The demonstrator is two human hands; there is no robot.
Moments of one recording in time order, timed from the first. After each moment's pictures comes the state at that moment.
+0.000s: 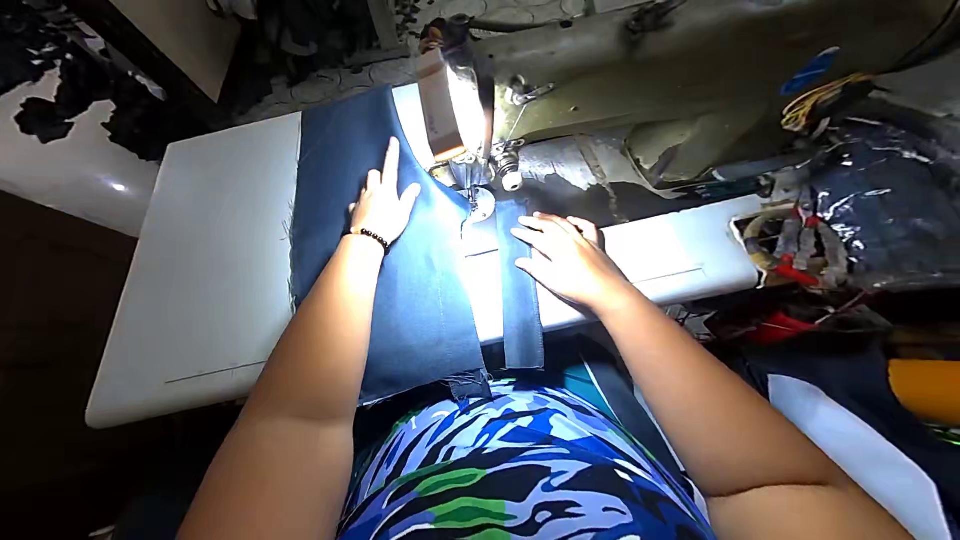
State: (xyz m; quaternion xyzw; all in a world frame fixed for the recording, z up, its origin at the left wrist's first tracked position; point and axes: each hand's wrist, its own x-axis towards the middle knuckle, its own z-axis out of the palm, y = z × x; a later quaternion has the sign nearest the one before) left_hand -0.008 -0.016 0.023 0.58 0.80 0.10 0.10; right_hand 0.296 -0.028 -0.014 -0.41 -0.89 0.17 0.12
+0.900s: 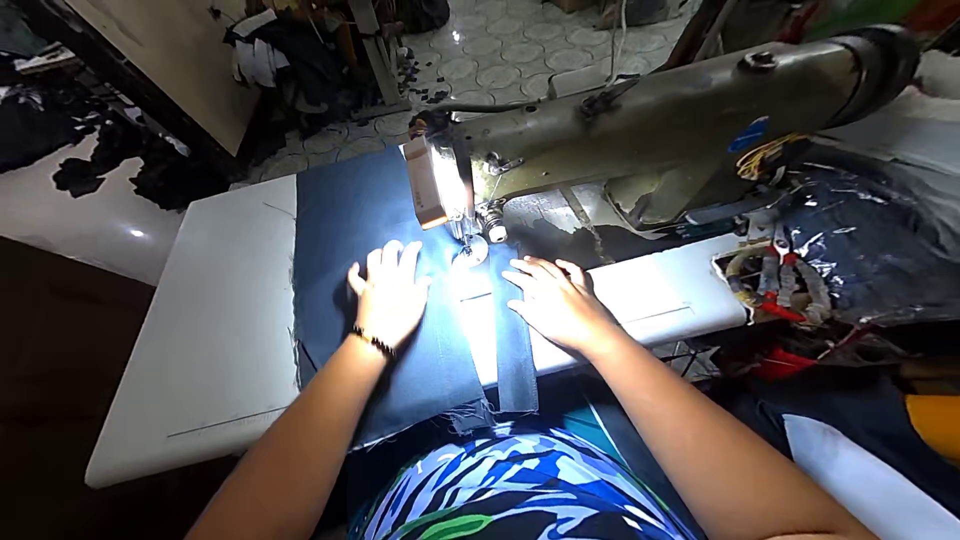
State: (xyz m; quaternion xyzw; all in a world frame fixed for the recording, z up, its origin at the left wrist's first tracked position) left_hand 0.022 -0.081 0.009 0.66 0.75 0.08 -0.02; right_hand 0.292 -0.028 -0.014 -0.43 -0.89 0.15 0.08
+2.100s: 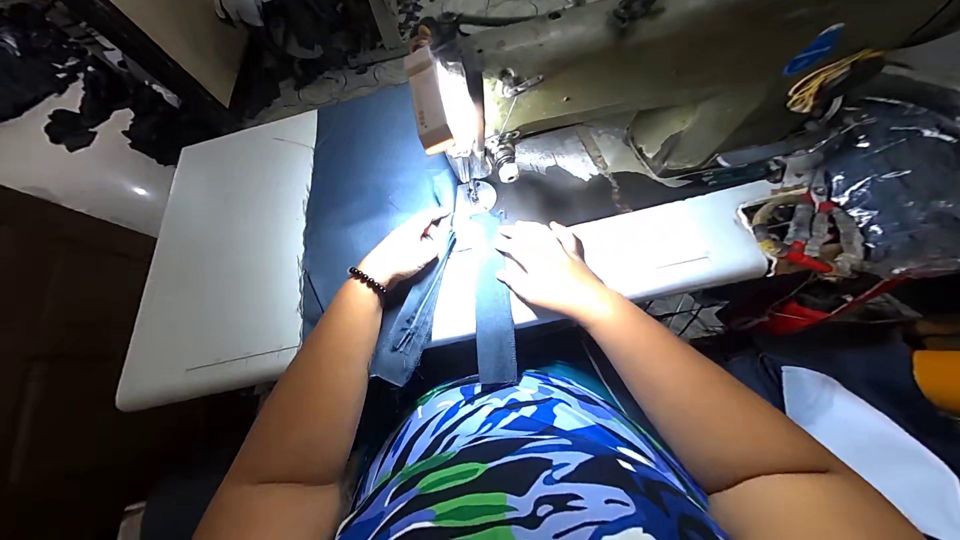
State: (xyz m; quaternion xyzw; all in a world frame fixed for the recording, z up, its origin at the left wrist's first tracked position) left_hand 0.012 -0.071 0.013 0.65 0.65 0.18 0.36; right_hand 0.272 -0.054 -0.012 -0.39 -0.90 0.19 0.11
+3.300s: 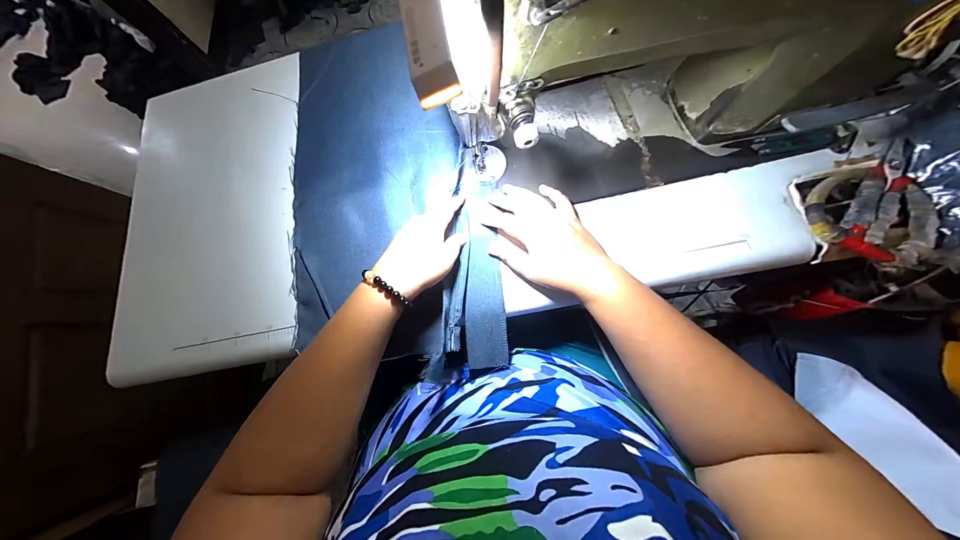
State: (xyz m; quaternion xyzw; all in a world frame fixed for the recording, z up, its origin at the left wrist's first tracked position) left_hand 0.055 -0.099 0.023 0.66 0.69 0.09 0.29; right_hand 0.263 -0.038 -0.032 -0.30 -0.92 0.17 0.17
